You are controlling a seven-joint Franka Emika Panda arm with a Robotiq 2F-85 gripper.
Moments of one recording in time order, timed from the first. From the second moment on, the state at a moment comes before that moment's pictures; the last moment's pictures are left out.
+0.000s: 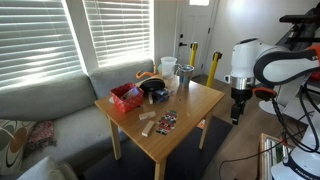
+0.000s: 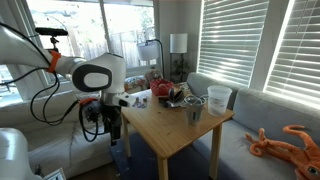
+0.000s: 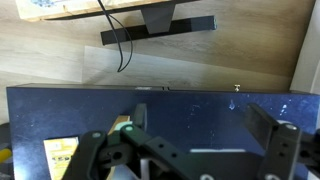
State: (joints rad) arm -0.02 -0.63 0.01 -2.74 0.02 1.91 0.13
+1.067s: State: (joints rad) arm 0.12 -0.48 0.11 -2.41 0.00 2.12 -0.08
